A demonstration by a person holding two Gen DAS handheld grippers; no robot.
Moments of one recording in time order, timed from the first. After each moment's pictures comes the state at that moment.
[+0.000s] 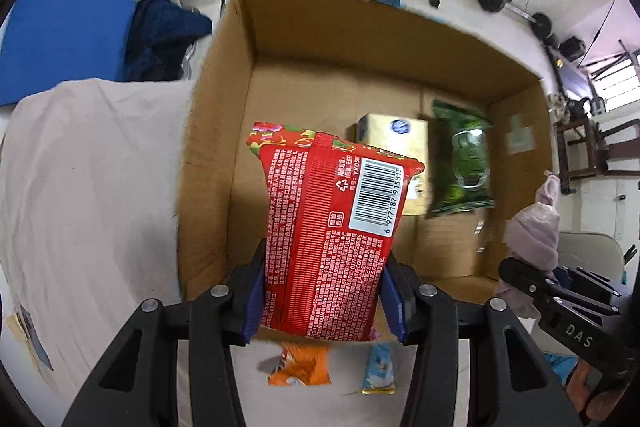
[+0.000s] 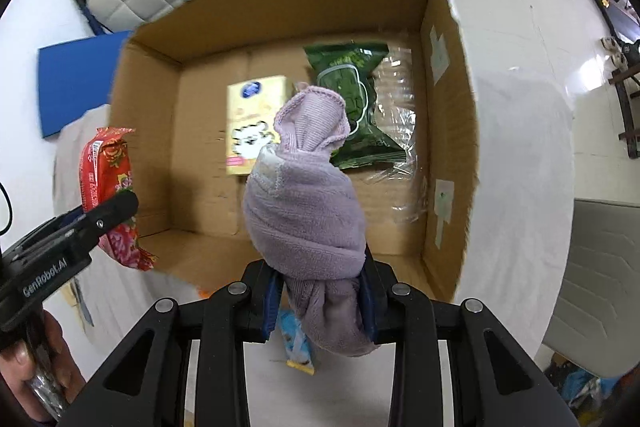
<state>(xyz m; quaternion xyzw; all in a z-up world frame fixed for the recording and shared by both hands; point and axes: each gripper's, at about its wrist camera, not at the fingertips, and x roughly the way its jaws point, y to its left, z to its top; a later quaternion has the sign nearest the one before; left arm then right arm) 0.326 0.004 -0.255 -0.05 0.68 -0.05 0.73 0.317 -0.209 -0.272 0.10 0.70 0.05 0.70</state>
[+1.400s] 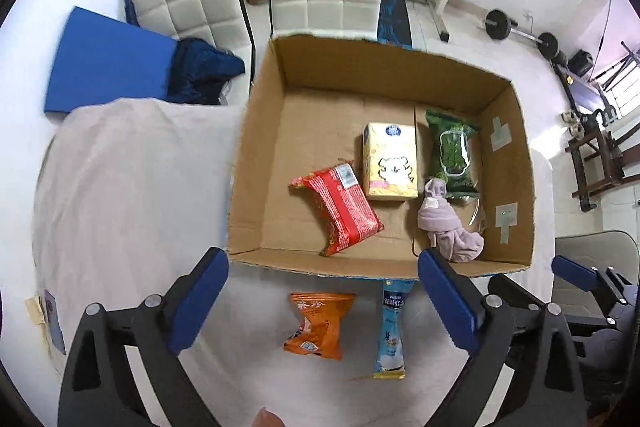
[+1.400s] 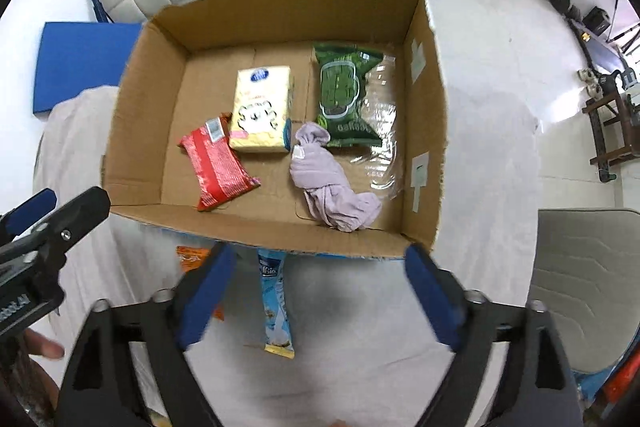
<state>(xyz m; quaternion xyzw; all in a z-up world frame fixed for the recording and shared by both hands) 0.249 -0.002 -0.169 -0.01 0.60 -0.01 0.80 0.256 -0.196 -0.228 0.04 0.65 0.03 0.76</state>
